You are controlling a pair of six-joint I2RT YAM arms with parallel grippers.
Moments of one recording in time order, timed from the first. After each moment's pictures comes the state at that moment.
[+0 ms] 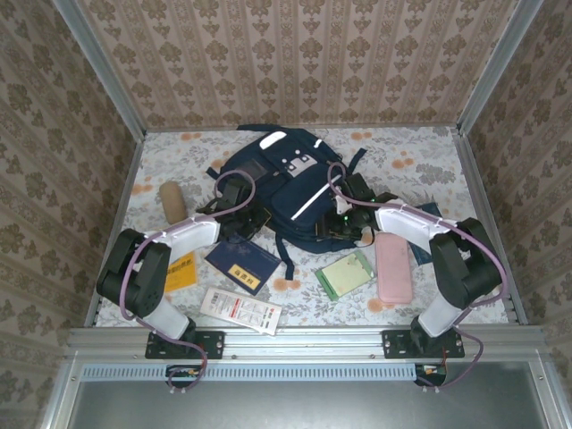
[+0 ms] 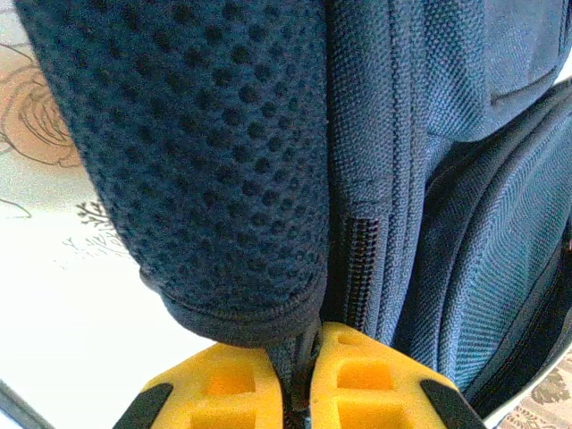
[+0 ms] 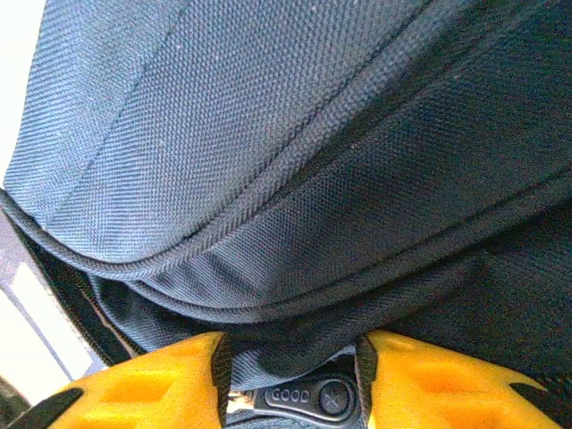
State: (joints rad) left arm -0.52 1.57 0.84 -0.13 0.19 -1.23; right arm 0.45 1.65 1.00 -0.45 -0.39 0.52
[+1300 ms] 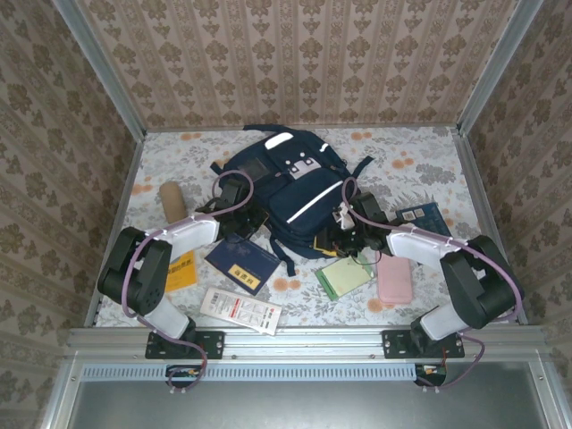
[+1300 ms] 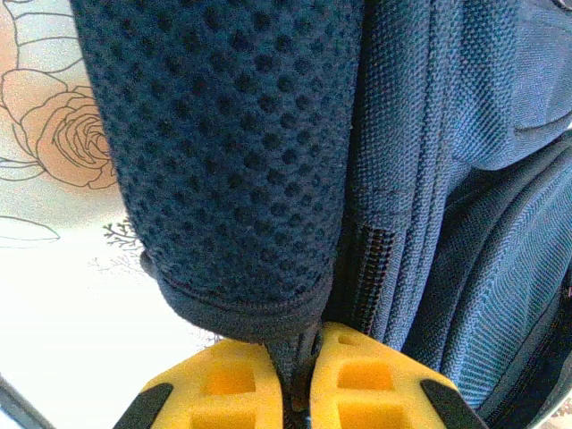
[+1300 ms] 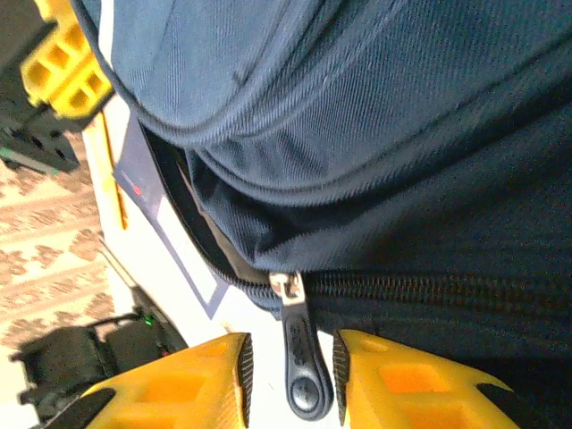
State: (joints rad) left arm -0.51 1.59 0.84 -0.13 0.19 -1.23; right arm 0.46 1.49 0.72 -0.17 -0.64 0.75
